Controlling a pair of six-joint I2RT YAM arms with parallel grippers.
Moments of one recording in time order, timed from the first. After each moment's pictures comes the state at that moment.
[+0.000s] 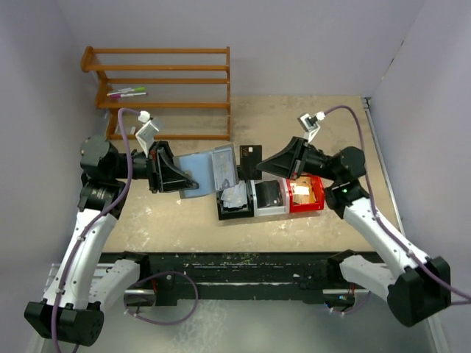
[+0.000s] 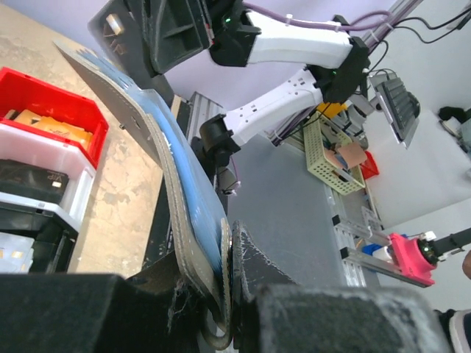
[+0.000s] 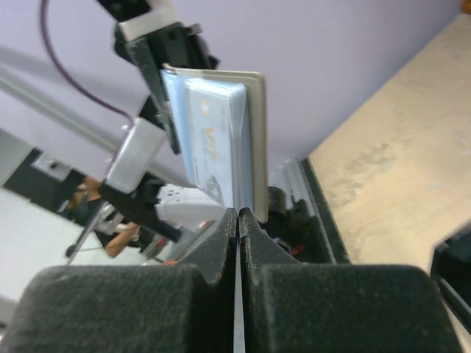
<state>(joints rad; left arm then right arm) -0.16 0.88 0.96 0.14 1.41 -0.78 0.41 1.09 0.74 0.75 -0.93 1.22</state>
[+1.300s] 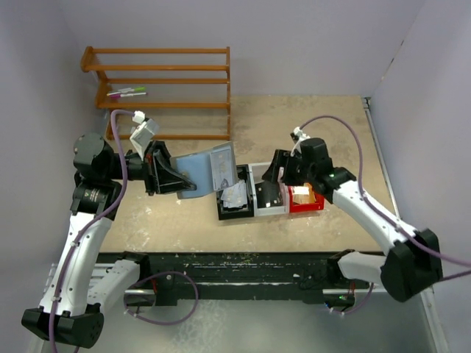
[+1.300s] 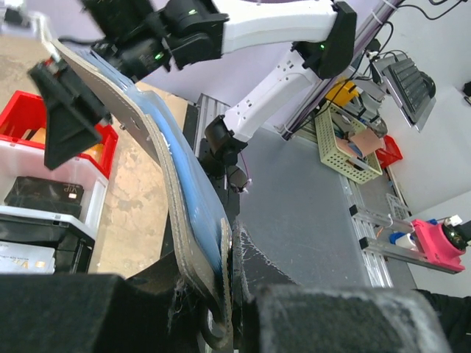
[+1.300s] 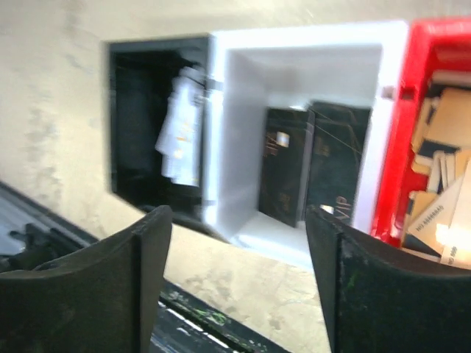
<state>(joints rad) -0.16 0.87 1.06 -0.06 1.42 -0.59 0.43 1.27 0.86 -0.36 -0.19 0.52</state>
